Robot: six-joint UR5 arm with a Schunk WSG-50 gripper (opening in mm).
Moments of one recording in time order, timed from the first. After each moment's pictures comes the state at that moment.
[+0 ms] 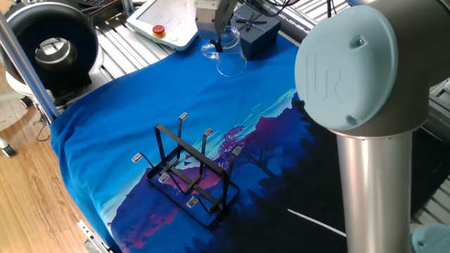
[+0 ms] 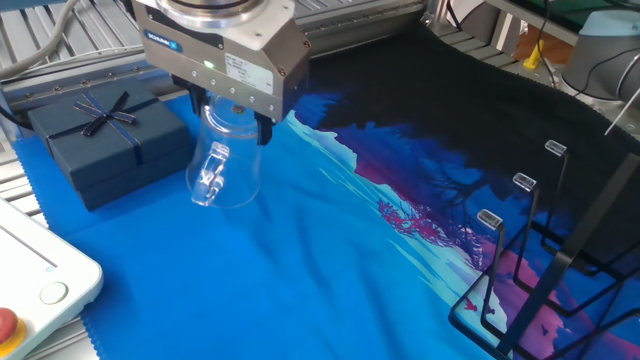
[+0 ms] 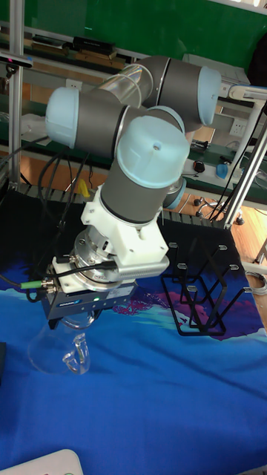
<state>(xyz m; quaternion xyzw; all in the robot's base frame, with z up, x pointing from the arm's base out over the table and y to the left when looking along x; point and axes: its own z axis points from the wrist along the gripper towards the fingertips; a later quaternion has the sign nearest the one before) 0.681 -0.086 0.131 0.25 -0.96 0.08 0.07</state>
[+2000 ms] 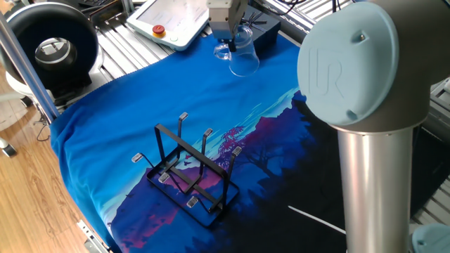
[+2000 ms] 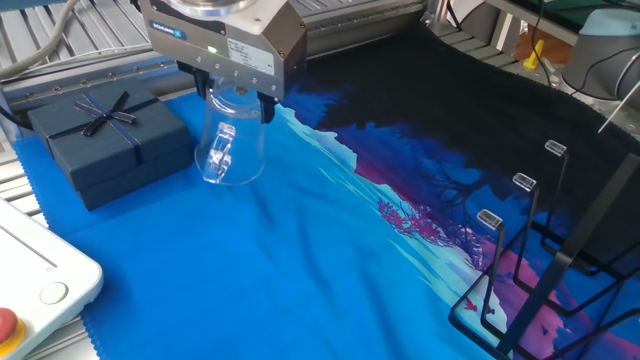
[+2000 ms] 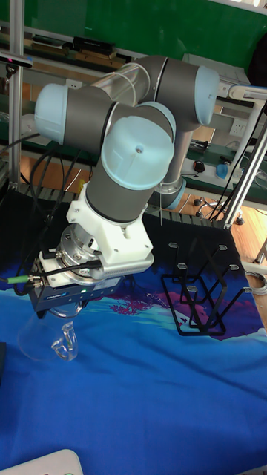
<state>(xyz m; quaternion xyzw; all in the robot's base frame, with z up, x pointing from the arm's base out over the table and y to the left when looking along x) 0.658 -0.109 0.131 0.27 -0.96 0.08 0.10</state>
